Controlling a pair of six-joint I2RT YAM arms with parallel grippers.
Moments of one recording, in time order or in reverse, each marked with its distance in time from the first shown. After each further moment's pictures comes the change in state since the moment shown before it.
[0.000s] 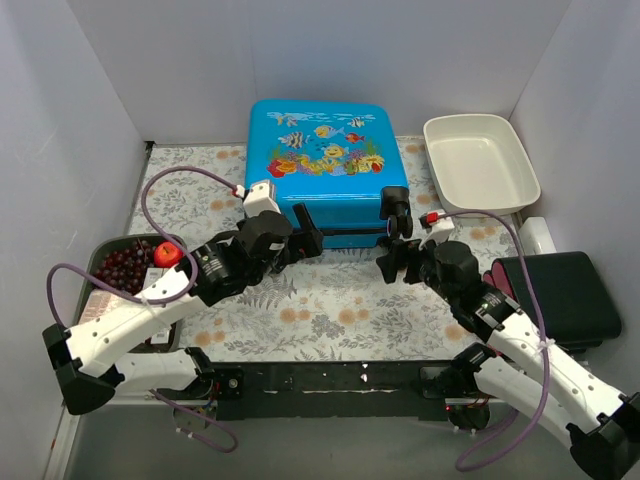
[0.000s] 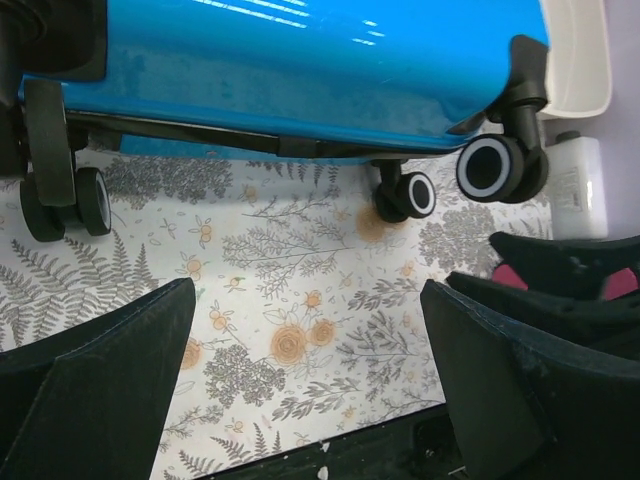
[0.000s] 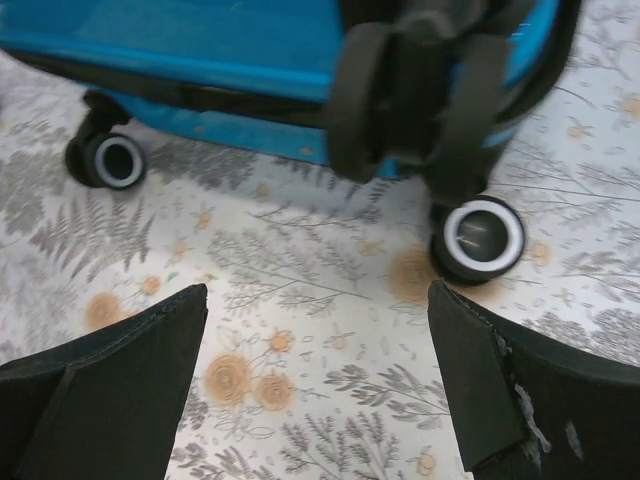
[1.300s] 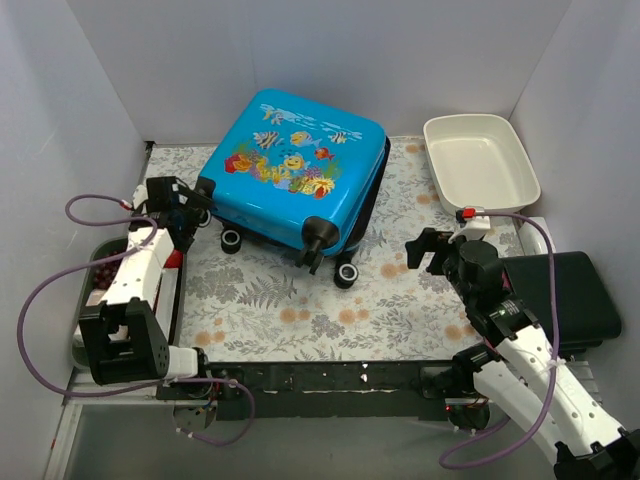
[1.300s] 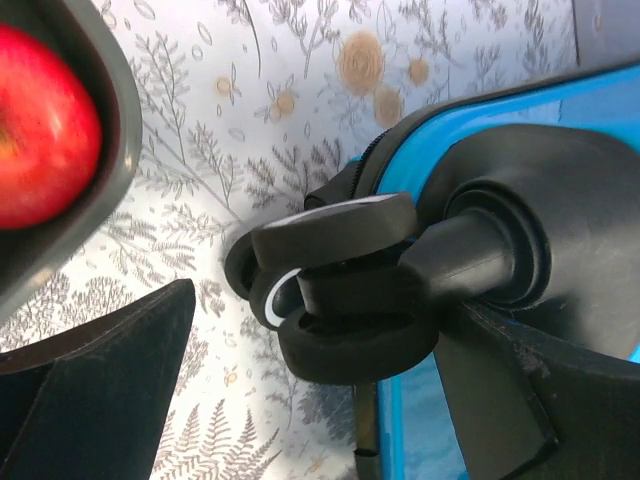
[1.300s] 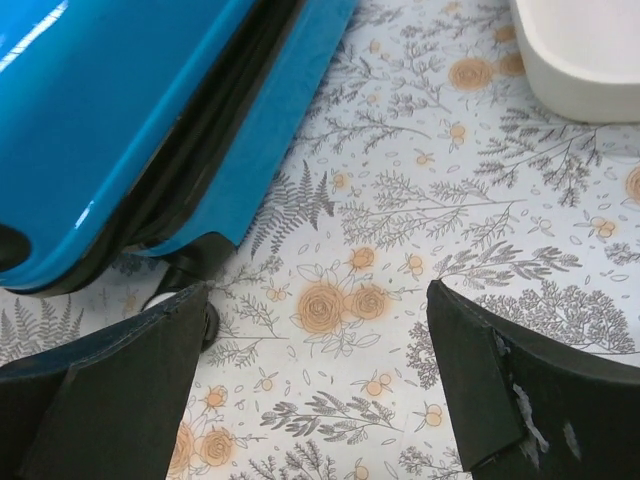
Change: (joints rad) left arm 1.034 0.225 -0.187 0.142 0.351 -0.127; right arm -0.237 -0.102 0.031 -0.079 0.085 -0.013
